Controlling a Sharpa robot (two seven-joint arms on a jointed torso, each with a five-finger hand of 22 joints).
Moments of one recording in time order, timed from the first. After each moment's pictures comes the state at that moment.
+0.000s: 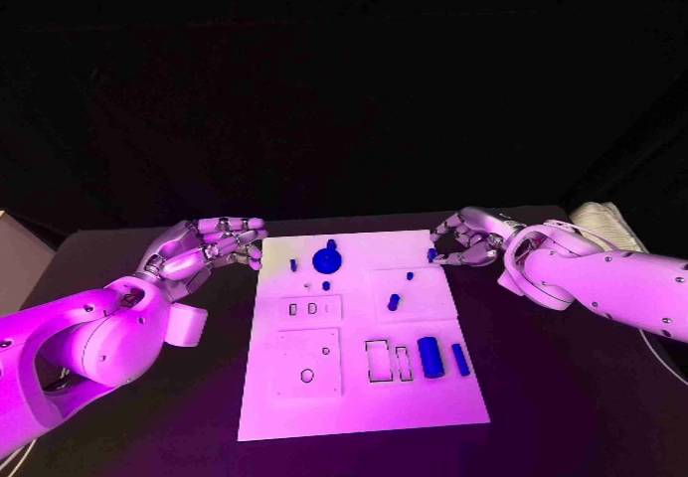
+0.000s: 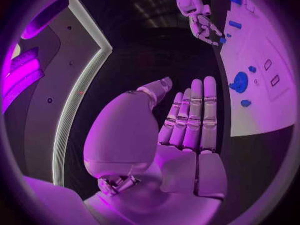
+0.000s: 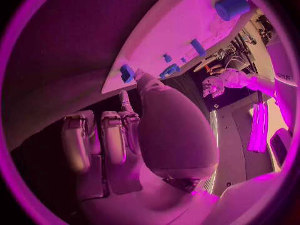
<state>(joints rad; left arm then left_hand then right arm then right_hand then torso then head) 1.23 -0.97 -0.01 1.66 -0.07 -0.21 0.41 1.39 -0.16 0.48 0.04 0.13 0.87 0.22 0.17 0.14 1.03 0.16 0.07 0.07 0.95 0.10 0.61 0.47 0.17 0.85 0.19 0.81 0.49 1.31 -0.99 -0.15 1.33 -1.21 -0.38 0.08 1.43 -0.21 0.24 0.21 0.17 0.94 0.16 0.07 0.38 1.46 0.07 1.57 1.31 1.47 0.00 1.56 1.31 0.01 1.46 0.10 1.57 1.31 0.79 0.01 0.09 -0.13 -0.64</state>
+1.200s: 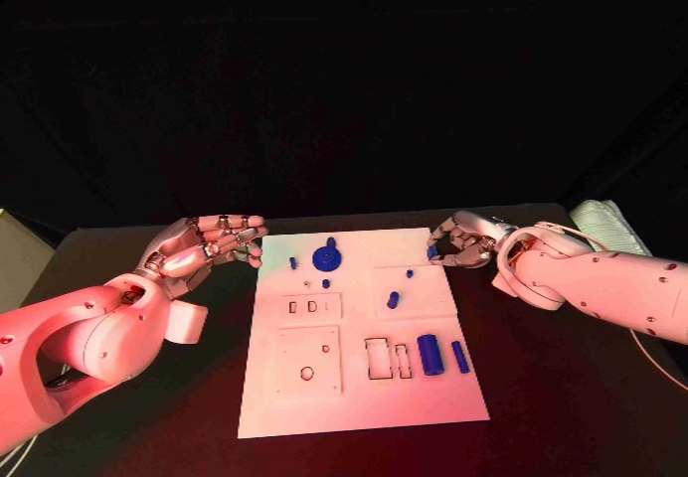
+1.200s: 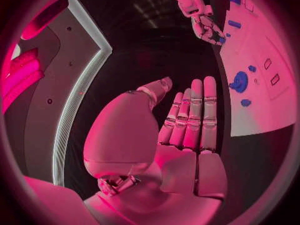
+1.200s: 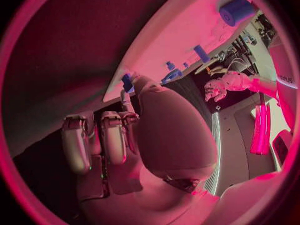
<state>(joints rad) 1.23 -0.97 -0.01 1.65 -0.07 -0.20 0.41 1.39 -0.16 0.48 0.04 0.13 0.87 0.22 0.17 0.14 1.03 0.16 0.07 0.07 0.95 0.10 0.61 0.47 0.17 0.85 0.19 0.81 0.49 1.29 -0.95 -0.15 1.30 -1.21 -0.36 0.06 1.46 -0.19 0.29 0.21 0.18 1.00 0.15 0.09 0.38 1.46 0.07 1.57 1.31 1.47 0.00 1.56 1.31 0.01 1.47 0.10 1.57 1.31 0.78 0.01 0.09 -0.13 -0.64</state>
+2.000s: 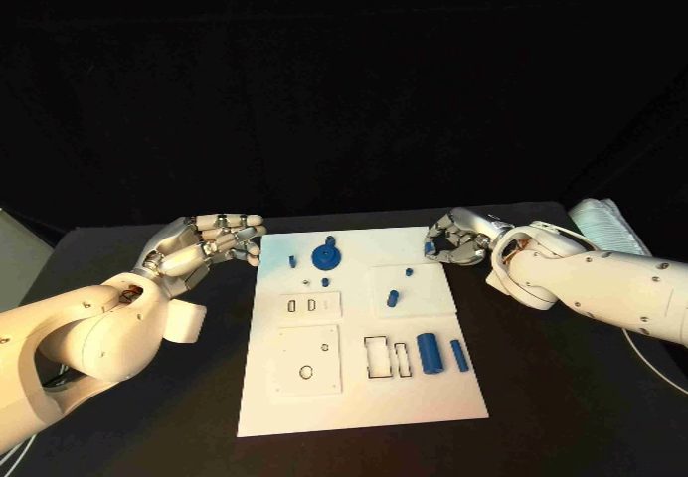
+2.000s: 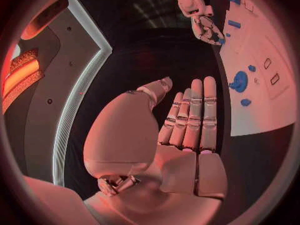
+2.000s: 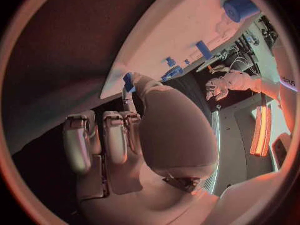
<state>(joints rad) 1.23 -0.97 -0.01 1.65 -0.07 -0.20 0.41 1.39 -0.16 0.49 0.03 0.13 0.87 0.22 0.17 0.14 1.03 0.16 0.07 0.07 0.95 0.10 0.61 0.47 0.17 0.85 0.19 0.82 0.49 1.29 -0.94 -0.15 1.31 -1.22 -0.42 0.03 1.43 -0.15 0.38 0.20 0.18 1.07 0.11 0.16 0.39 1.46 0.03 1.57 1.31 1.47 -0.04 1.56 1.31 0.01 1.46 0.07 1.57 1.31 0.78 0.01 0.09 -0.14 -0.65</state>
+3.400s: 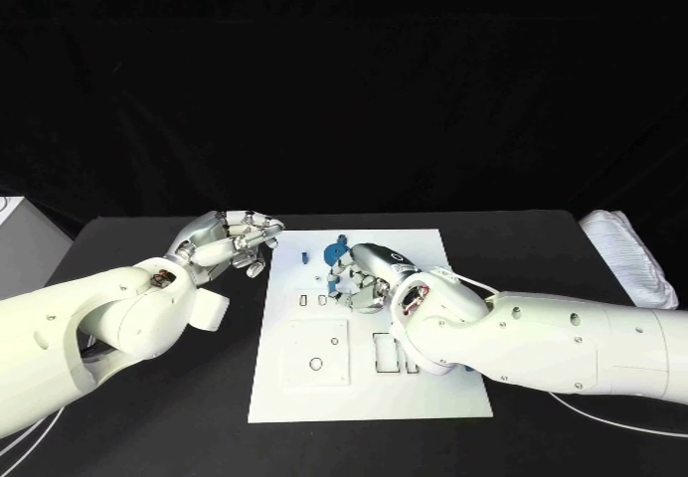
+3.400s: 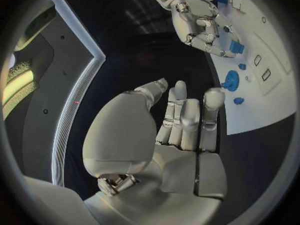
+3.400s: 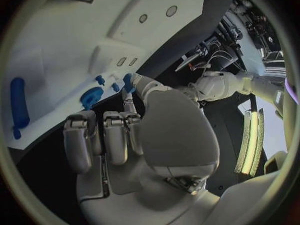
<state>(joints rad) 1.23 -0.93 -0.02 1.61 -0.17 -0.23 0.31 1.35 -0.16 0.47 0.10 0.12 0.85 0.15 0.53 0.33 1.02 0.08 0.73 0.46 1.31 0.01 1.34 1.10 0.15 1.10 0.12 1.24 0.87 1.22 -0.68 -0.16 1.65 -1.38 -0.59 -0.39 1.42 -0.15 0.42 0.18 0.20 1.06 0.11 0.16 0.39 1.46 0.03 1.57 1.31 1.47 -0.04 1.56 1.31 0.01 1.47 0.07 1.57 1.31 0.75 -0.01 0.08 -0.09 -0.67</state>
